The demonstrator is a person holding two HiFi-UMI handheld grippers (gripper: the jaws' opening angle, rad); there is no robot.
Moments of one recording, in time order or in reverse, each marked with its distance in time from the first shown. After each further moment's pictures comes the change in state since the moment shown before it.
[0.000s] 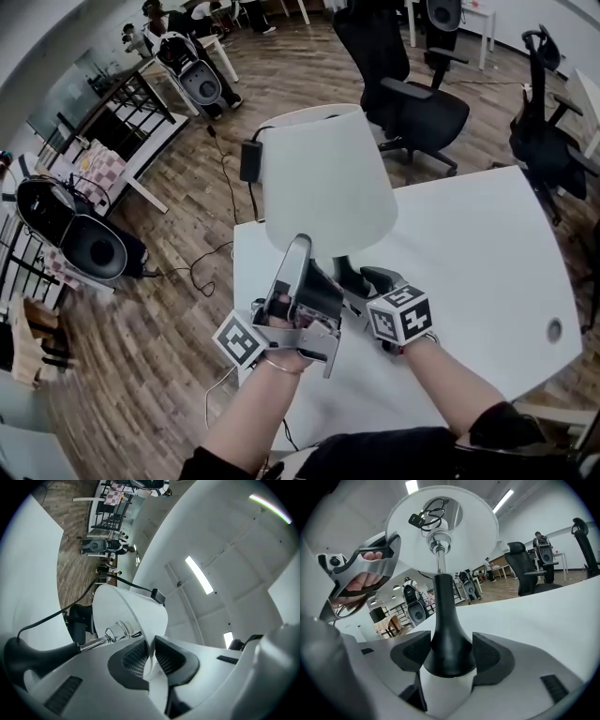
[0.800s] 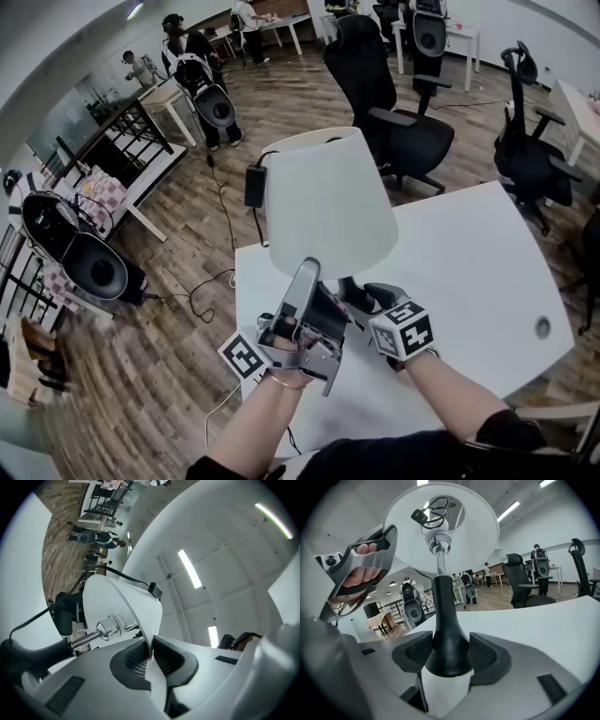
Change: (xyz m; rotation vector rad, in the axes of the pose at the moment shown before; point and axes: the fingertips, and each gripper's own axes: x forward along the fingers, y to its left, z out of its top) left arm -0.001 -0.052 -0.039 -0.013 0.119 -0.143; right arm -0.050 0.007 0.012 -0.063 -0.028 -0.090
